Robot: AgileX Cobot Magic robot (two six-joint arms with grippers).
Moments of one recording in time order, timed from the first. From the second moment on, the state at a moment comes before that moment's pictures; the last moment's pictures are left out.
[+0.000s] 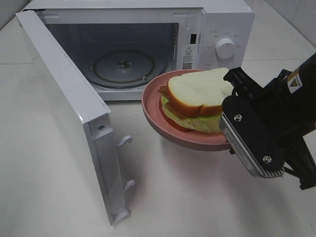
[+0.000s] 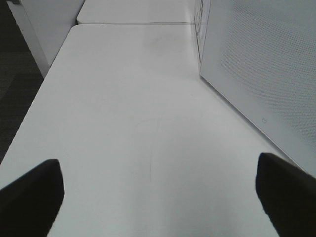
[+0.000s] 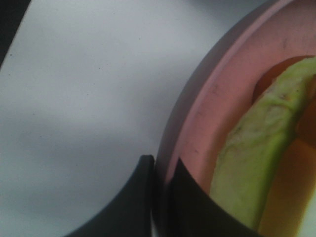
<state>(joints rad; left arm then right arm) 0.07 0.00 -0.50 -0.05 1.04 0.05 0.57 1.31 -0.75 0.08 0.61 -1.54</state>
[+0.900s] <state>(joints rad) 0.07 0.00 -0.50 -0.05 1.04 0.05 0.57 1.07 -0.67 -0.18 0.79 -1.07</state>
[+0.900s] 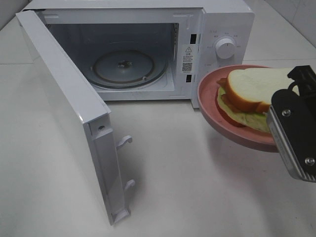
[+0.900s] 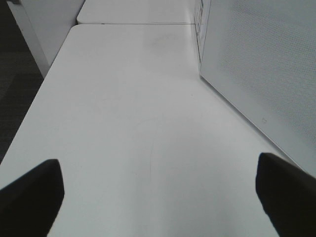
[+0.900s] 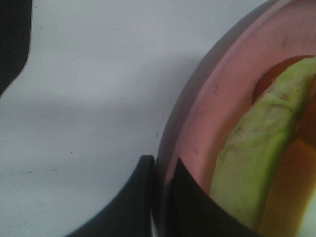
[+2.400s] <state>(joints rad) 0.07 0.00 -0.50 -0.05 1.04 0.05 0.57 1.07 -0.67 -0.40 0.99 -0.11</state>
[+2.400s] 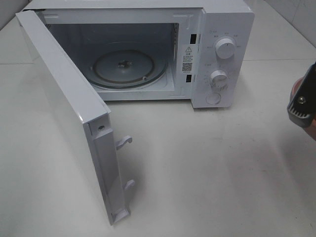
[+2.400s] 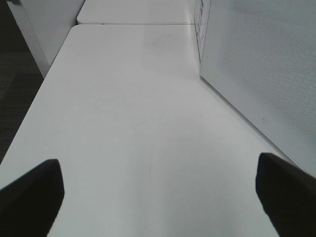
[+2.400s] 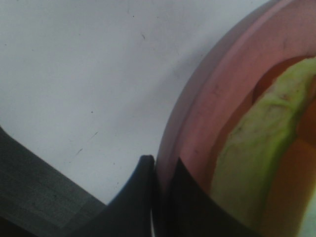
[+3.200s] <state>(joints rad) 0.07 0.00 -0.50 -0.05 1.04 0.05 0.55 1.42 -0.77 -0.49 0.95 0.33</state>
